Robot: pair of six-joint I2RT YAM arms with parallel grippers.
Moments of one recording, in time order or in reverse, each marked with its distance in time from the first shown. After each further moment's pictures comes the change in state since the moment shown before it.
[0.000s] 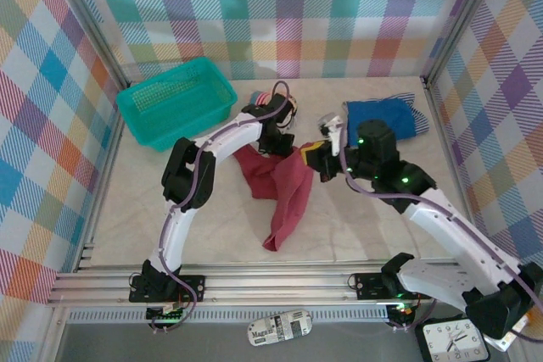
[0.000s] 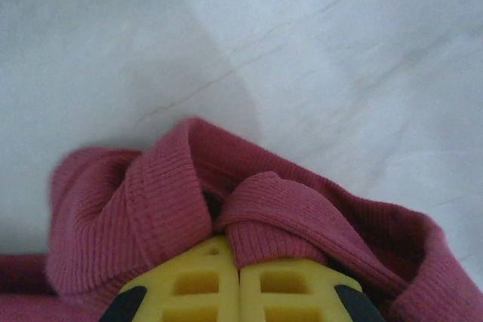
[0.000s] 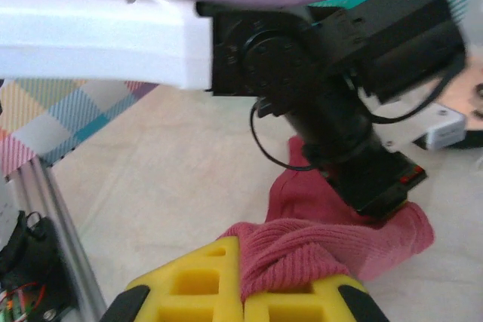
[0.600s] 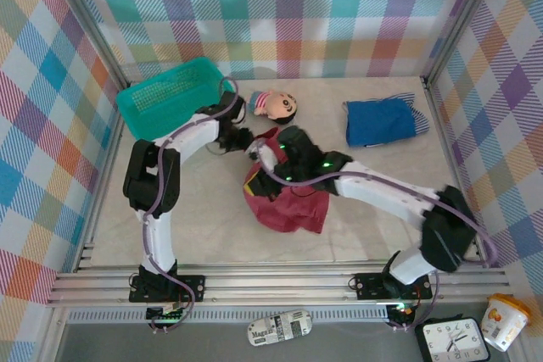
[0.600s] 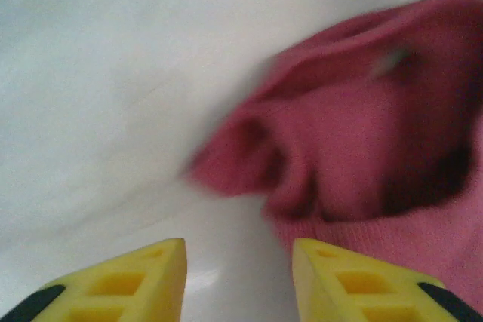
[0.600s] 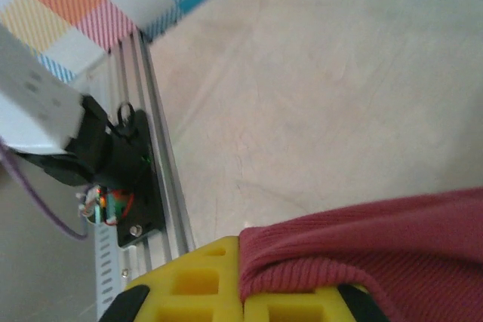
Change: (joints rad) left arm 0.258 -0.253 -0.436 0.125 -0.032 -0.042; right arm 0.284 0.576 0.132 0.123 -0.209 0.013
